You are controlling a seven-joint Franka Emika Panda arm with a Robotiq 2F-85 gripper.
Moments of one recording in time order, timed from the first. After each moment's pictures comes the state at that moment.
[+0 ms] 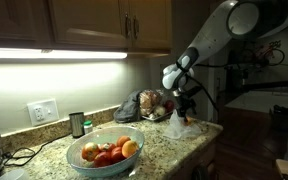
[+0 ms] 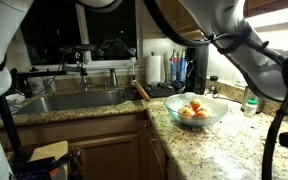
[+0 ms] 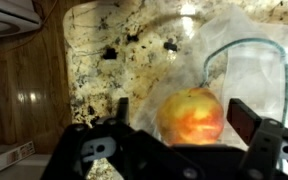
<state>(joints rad) -0.37 0.71 -0.26 -1.52 -0.14 2.00 -0.10</state>
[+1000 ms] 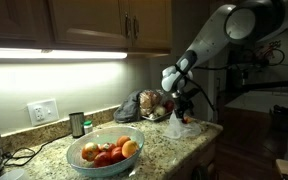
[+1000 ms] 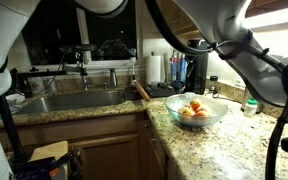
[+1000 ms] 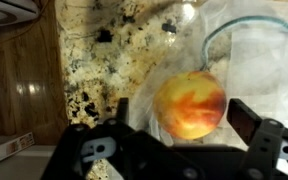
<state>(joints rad) -0.37 0.74 -0.26 -1.49 -0.13 2.04 -0.10</state>
